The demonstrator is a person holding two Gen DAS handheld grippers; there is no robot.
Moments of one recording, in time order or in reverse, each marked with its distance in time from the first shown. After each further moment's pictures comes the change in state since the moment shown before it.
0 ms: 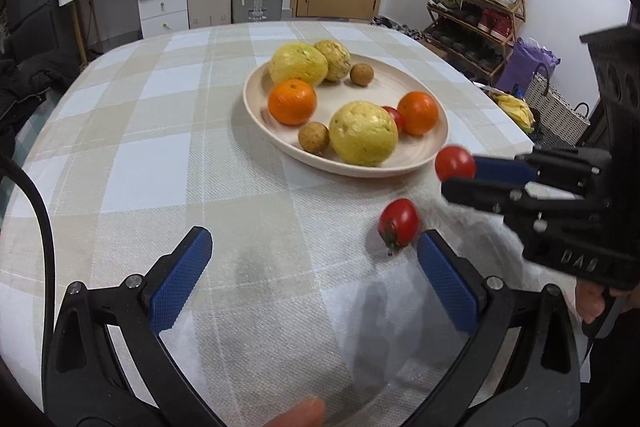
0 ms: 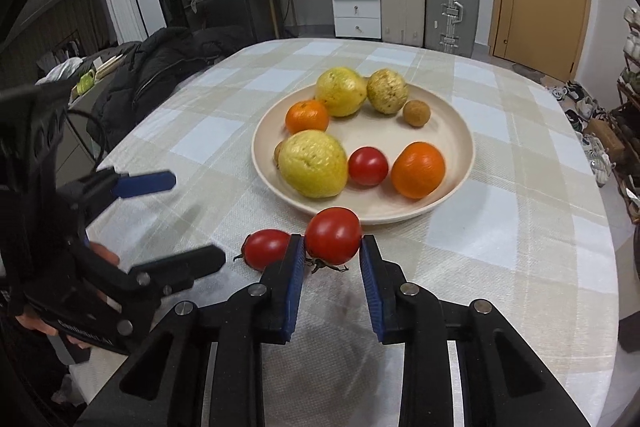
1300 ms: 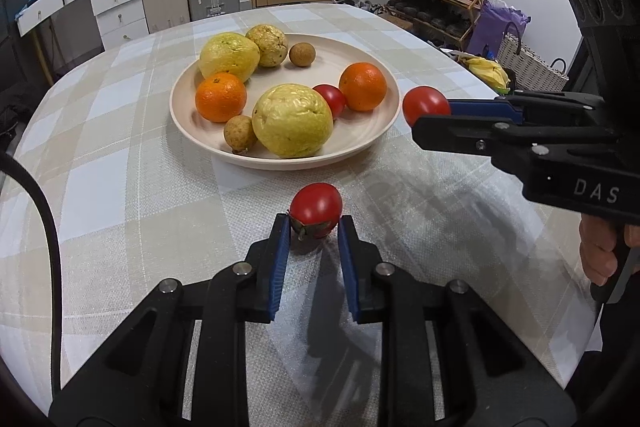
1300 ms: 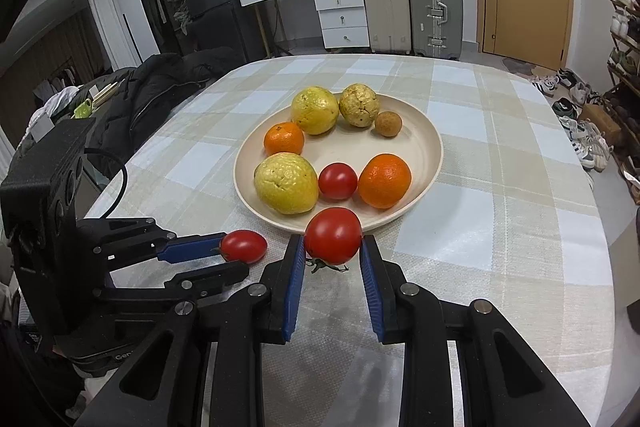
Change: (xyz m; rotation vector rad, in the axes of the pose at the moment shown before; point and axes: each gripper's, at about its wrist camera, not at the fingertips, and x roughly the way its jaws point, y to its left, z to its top) left arm 0.018 -0.037 0.004 0.144 0.050 -0.070; right arm -0.015 -0.023 0.003 0.073 -0.038 0.017
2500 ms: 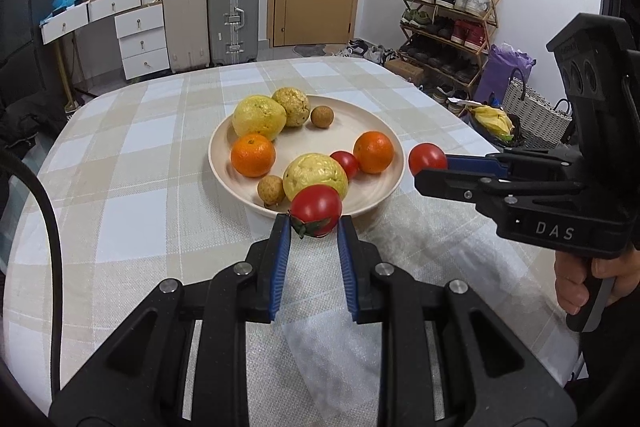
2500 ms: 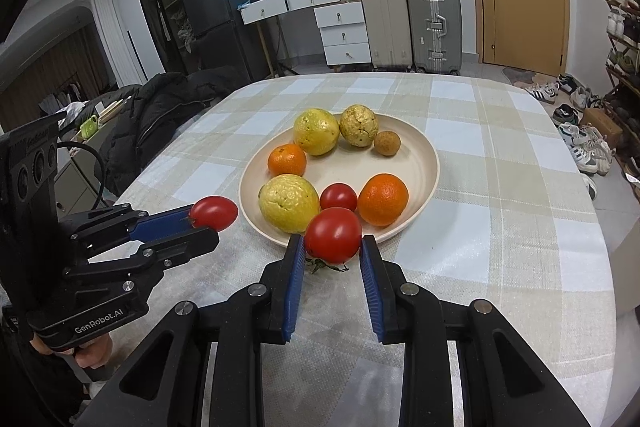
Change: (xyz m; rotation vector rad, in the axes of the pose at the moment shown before) left arm -0.050 0.006 0.010 -0.047 -0.167 0.039; right arm -0.009 -0.005 0.004 0.019 -0.071 0.025
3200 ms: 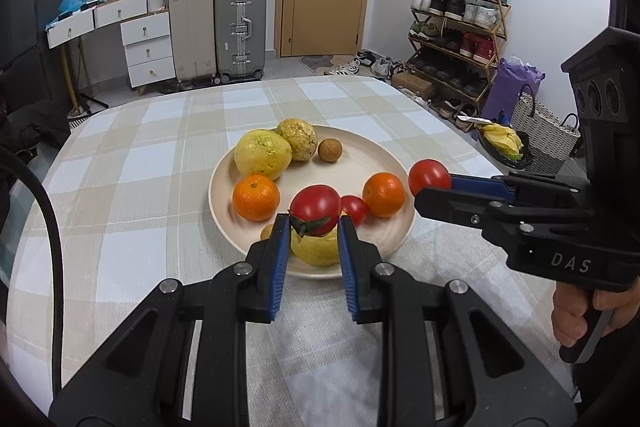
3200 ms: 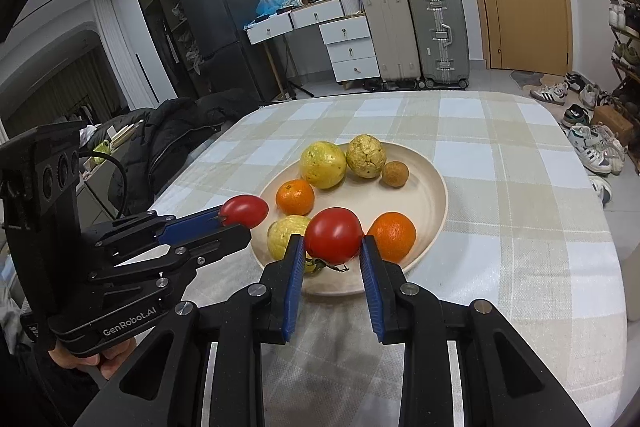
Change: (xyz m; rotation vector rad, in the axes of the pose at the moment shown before) left arm 0.018 0.002 0.035 -0.023 -0.034 0.025; right arm 0.000 -0.008 0.021 0.043 -0.058 0.063
